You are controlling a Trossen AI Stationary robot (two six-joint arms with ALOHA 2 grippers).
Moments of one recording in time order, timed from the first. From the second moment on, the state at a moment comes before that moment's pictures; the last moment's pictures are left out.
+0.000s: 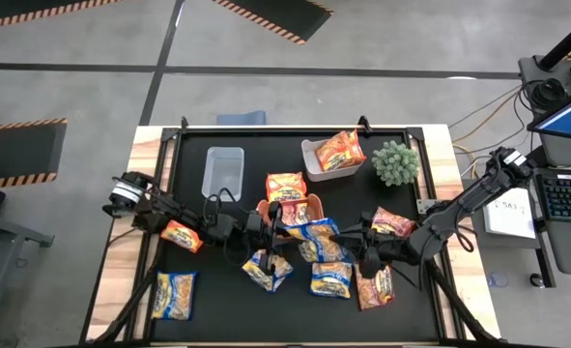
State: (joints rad) left arm -0.30 1.82 0.81 1.45 -0.24 -0.17; right arm 0.64 1.22 0.76 0.51 0.79 -2.41
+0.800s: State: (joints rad) left arm -0.30 1.82 0.81 1.48 -0.28 -0.14; right arm 0.64 1.19 0.76 0.51 0.85 -2.13
